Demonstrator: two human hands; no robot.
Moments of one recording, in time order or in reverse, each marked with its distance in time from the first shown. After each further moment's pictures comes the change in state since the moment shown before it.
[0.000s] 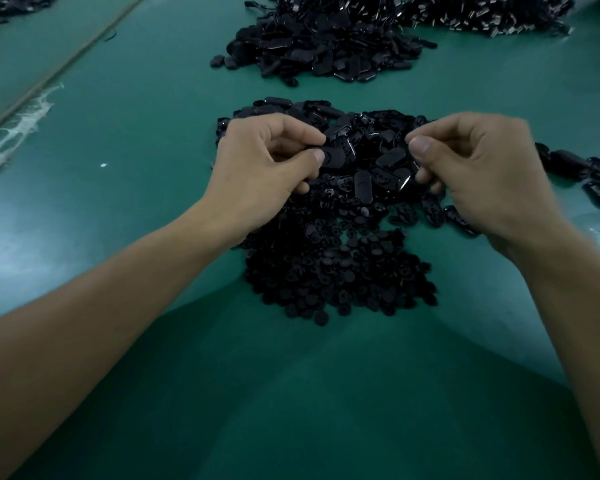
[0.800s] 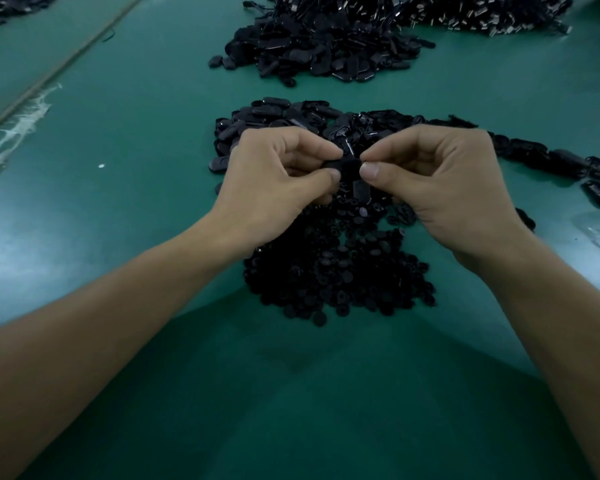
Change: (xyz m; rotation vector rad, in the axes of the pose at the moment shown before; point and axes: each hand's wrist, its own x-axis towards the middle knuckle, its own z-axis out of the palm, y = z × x) left_hand -0.010 0.006 0.011 -0.071 -0.081 0.002; right_hand -0.010 -0.011 0.024 0.228 -0.099 -0.072
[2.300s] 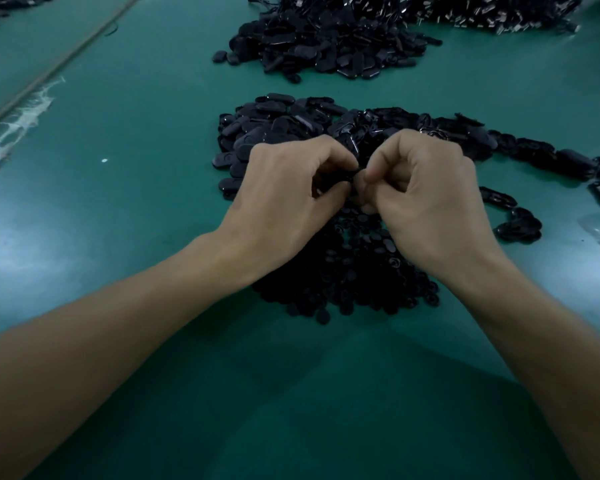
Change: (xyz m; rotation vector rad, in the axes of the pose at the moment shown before) left_hand -0.010 0.003 0.008 0.556 0.062 0.339; right_hand -0.011 -0.015 0.024 -0.344 0.066 0.063
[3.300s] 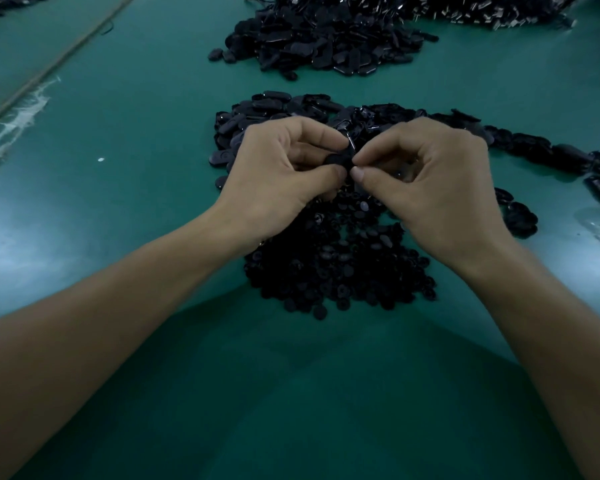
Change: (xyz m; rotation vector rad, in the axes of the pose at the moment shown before) left_hand 0.008 -0.008 -0.003 -0.585 -0.104 -0.337; right_hand 0.005 0.011 -0.010 -0.028 0.017 -0.169
